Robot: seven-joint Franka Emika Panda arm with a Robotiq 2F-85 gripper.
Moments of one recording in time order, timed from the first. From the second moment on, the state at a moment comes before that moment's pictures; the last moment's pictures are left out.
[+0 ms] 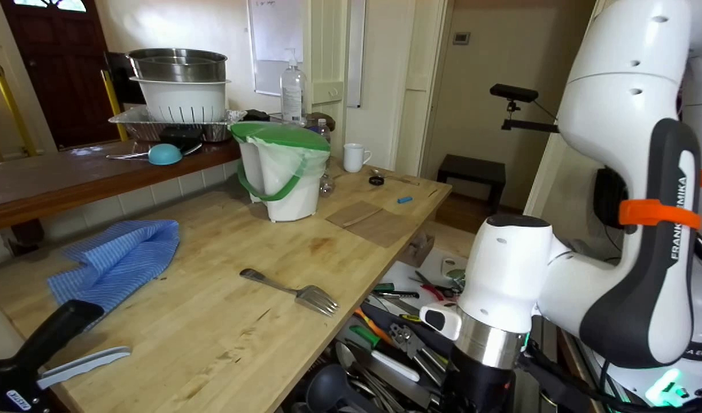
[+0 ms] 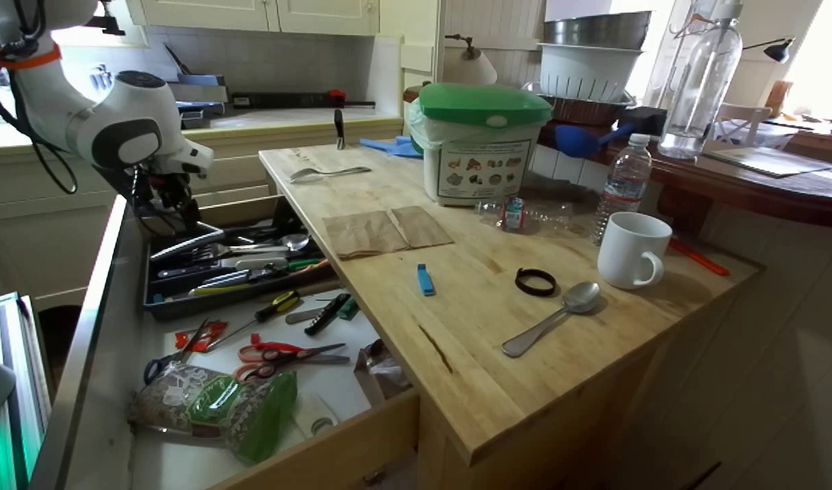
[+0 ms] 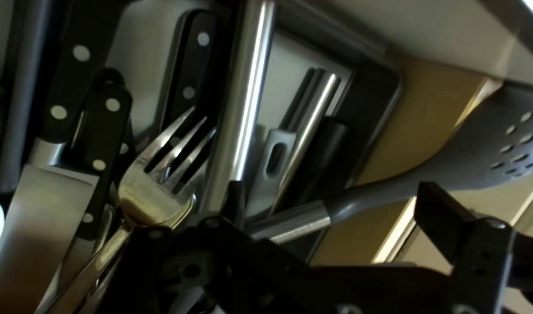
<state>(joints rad) -0.49 0.36 1.00 -2.68 -0.04 3.11 0.30</state>
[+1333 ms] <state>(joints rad) -0.28 0.05 0.78 -2.68 0.03 2.95 0.58</state>
